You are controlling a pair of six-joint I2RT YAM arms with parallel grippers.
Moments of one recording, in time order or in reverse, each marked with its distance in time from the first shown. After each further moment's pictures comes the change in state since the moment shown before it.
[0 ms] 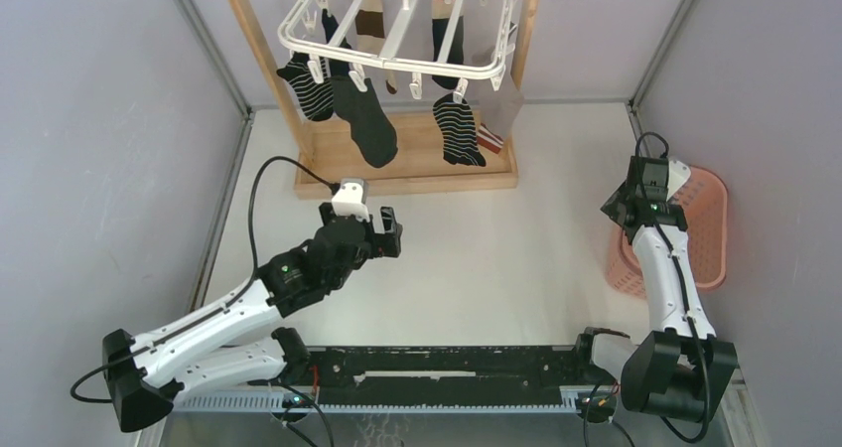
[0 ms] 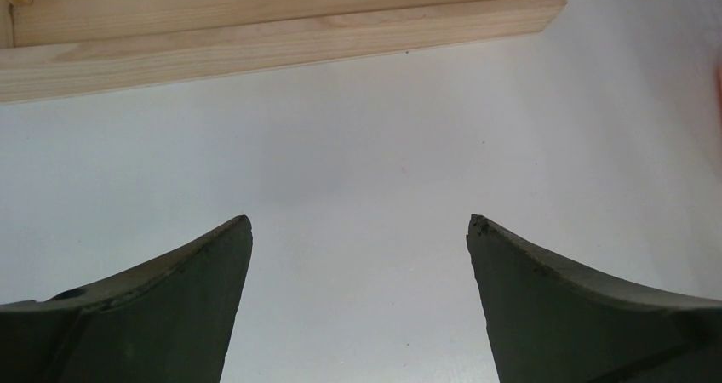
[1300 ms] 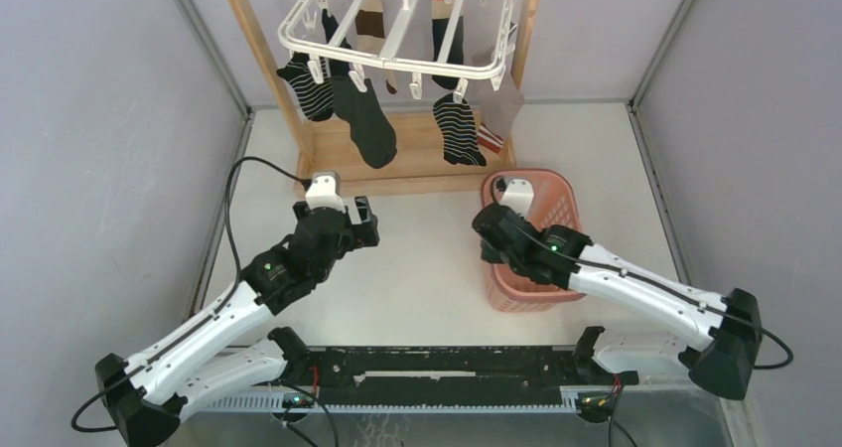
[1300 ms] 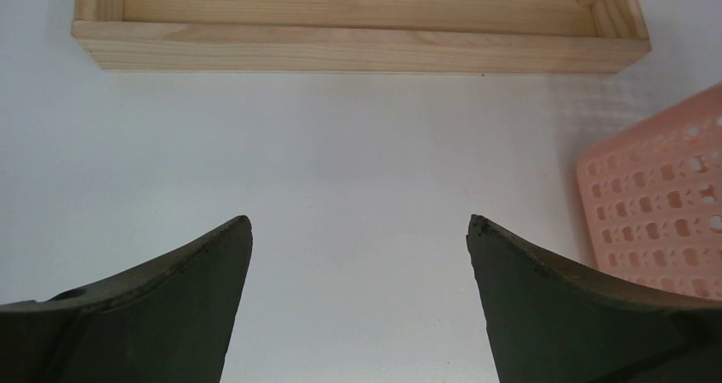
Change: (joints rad) left arm 0.159 -0.041 0.000 -0.092 0.011 -0.019; right arm 1.116 0.002 0.047 -0.083 0.205 0.333
